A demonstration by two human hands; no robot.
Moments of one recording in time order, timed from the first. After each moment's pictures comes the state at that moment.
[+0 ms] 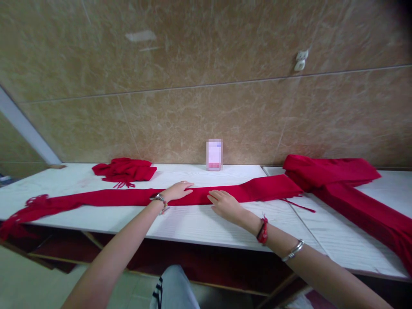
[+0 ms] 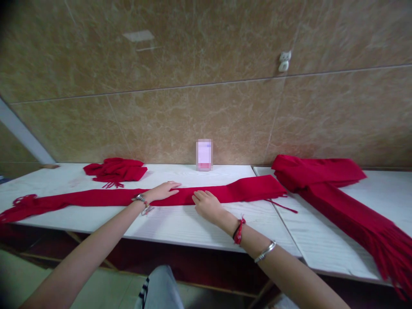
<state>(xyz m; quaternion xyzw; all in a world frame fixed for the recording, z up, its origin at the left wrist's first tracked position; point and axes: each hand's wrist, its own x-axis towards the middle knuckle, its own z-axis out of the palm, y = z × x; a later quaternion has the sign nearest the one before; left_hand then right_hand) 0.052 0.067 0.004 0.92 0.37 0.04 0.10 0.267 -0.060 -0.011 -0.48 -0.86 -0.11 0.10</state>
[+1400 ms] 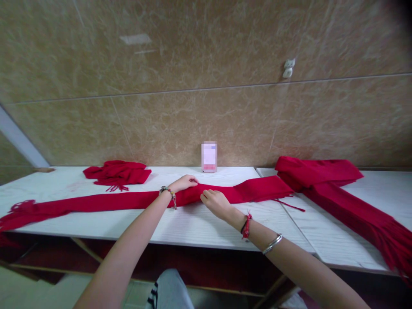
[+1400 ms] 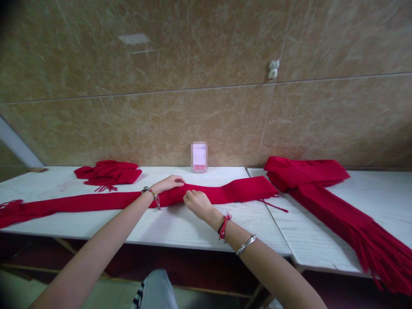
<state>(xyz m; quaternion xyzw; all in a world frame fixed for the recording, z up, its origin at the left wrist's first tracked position) 0.102 0.099 0.012 0.88 0.35 0.14 0.28 0.254 -0.053 0.005 -0.47 -0.85 -0.21 0.07</state>
